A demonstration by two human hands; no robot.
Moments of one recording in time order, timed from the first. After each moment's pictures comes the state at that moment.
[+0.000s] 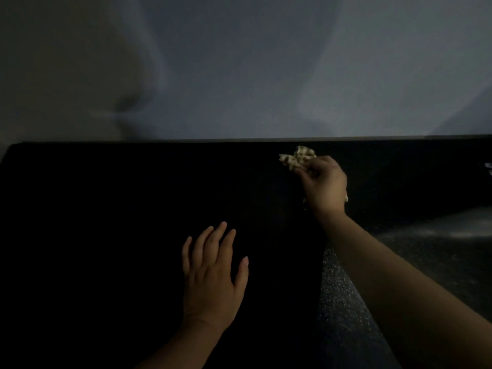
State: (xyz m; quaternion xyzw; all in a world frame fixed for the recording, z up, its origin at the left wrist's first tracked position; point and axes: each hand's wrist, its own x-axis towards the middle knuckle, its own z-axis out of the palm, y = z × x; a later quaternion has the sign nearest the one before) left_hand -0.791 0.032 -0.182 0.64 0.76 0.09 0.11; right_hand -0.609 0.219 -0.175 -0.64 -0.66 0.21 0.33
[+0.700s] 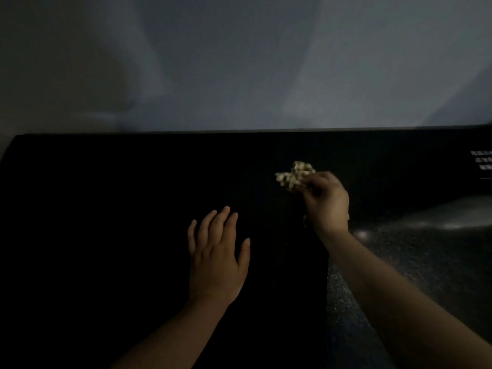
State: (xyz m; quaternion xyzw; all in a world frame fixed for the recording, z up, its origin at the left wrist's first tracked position) left_hand -0.790 0.033 -0.179 0.65 0.75 0.10 0.11; right_hand -0.596 0.155 -0.177 -0.62 -0.67 0.24 0.33
